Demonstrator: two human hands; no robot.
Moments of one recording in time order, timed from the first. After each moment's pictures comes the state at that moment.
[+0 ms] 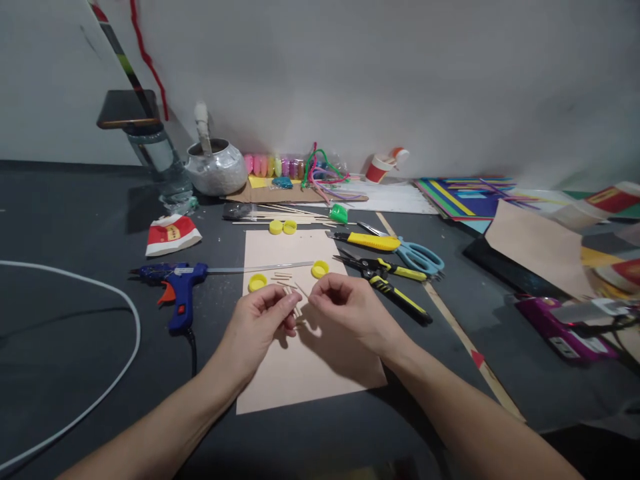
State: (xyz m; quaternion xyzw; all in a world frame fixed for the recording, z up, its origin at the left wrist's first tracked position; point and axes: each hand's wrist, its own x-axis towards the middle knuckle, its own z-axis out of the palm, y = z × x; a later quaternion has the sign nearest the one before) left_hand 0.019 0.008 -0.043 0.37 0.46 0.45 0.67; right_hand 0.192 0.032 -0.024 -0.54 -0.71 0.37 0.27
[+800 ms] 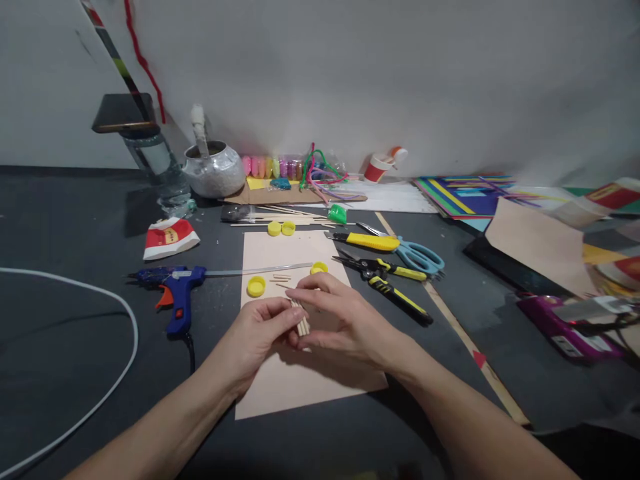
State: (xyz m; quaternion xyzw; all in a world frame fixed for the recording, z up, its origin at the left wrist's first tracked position) left_hand 0.016 0.007 -0.037 0.34 0.43 0.40 0.74; right_hand 0.204 0.033 -0.020 -0.33 -0.81 0.38 0.30
